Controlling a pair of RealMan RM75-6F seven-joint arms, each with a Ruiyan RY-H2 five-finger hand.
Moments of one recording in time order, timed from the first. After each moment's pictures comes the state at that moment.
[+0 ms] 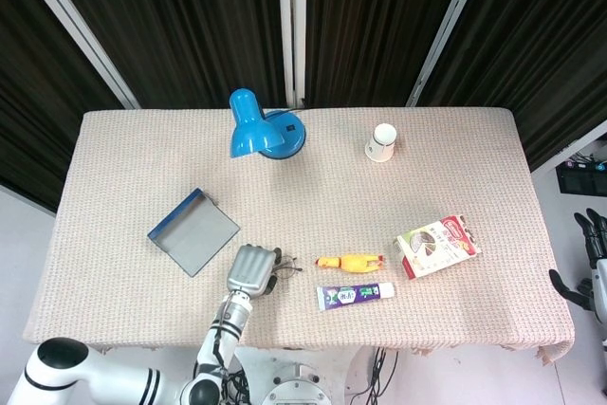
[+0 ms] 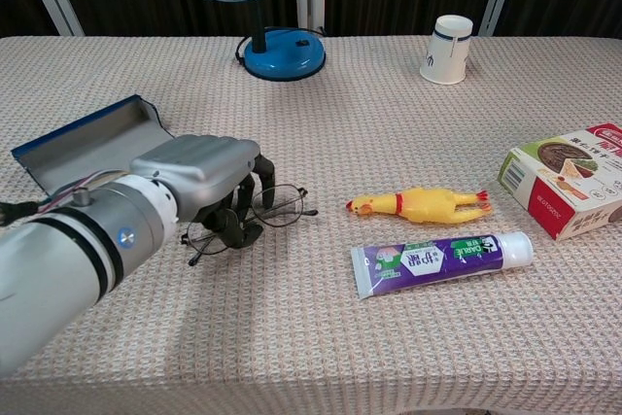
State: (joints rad) left arm -0.75 -1.92 -0.15 -1.73 0.72 1.33 0.97; right arm 0.02 -1.08 0.10 -1.51 -1.45 1.52 0.20
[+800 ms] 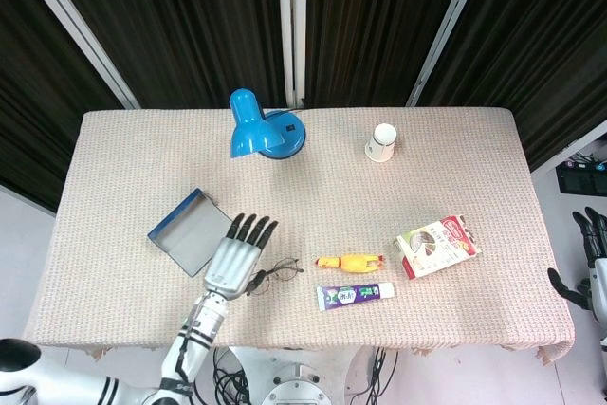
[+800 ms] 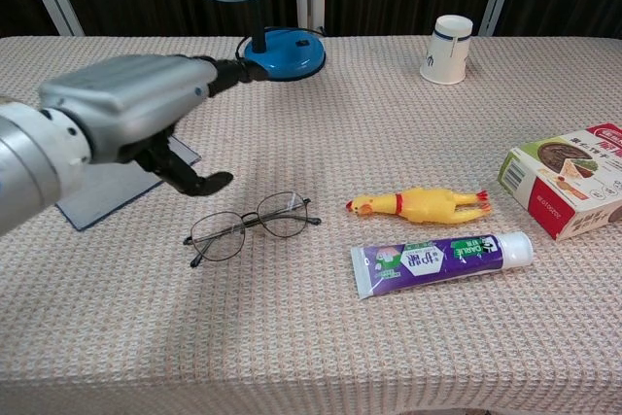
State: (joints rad) left arm -0.69 -1.67 -0.05 -1.98 1.00 1.43 0.93; right arm 0.02 -1.07 0.11 -1.54 -1.46 1.53 0.15
